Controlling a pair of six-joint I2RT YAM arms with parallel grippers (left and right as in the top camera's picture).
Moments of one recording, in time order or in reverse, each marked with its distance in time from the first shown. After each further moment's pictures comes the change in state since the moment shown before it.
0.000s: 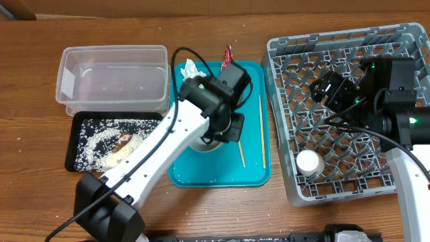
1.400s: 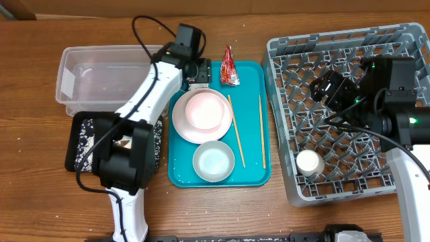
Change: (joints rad) left arm 0.357 0.372 0.113 0.609 -0.143 0.118; right arm 0.000 0.000 0.000 0.008 0.001 0.000
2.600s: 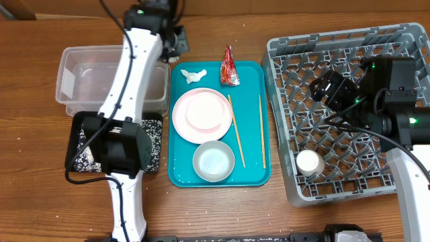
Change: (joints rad) left arm 0.121 0.135 0.623 -0.568 -0.008 -0.101; right arm 0.000 0.000 0.000 0.000 0.000 0.000
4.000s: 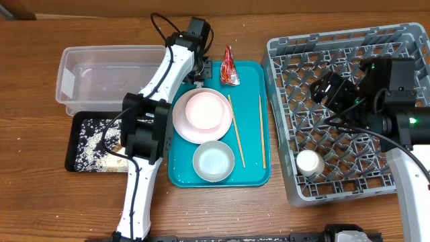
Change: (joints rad) left arm -0.111 0.256 -0.122 0.198 0.028 0.075; right arm 0.000 0.000 0.000 -0.019 0.006 0.000
